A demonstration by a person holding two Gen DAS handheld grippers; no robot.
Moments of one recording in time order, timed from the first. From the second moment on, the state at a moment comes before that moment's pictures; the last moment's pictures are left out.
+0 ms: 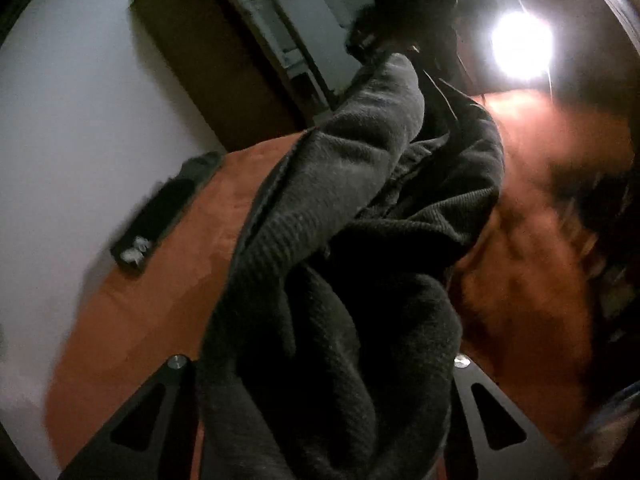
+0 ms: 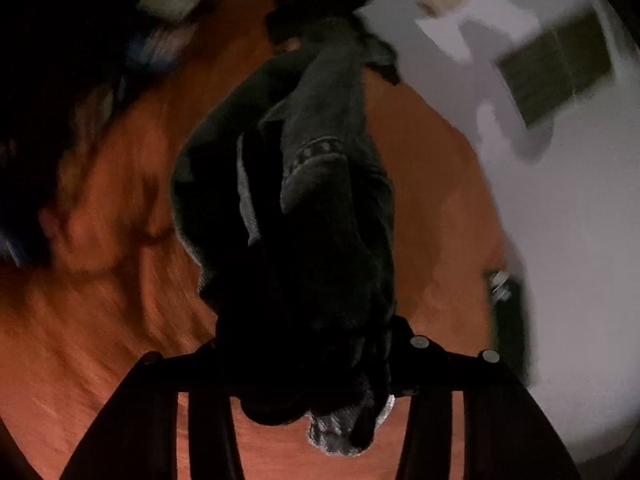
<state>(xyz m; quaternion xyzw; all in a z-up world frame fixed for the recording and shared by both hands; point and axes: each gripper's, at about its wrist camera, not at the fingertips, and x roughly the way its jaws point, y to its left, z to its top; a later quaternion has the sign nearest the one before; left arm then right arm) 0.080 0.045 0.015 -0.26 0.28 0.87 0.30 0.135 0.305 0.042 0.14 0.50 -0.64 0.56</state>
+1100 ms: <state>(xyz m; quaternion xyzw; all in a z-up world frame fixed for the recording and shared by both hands) -0.108 -0.074 -0.022 -0.47 -0.12 0.87 0.07 -0.055 0.373 -0.029 0.55 -0.13 -0.79 0.25</state>
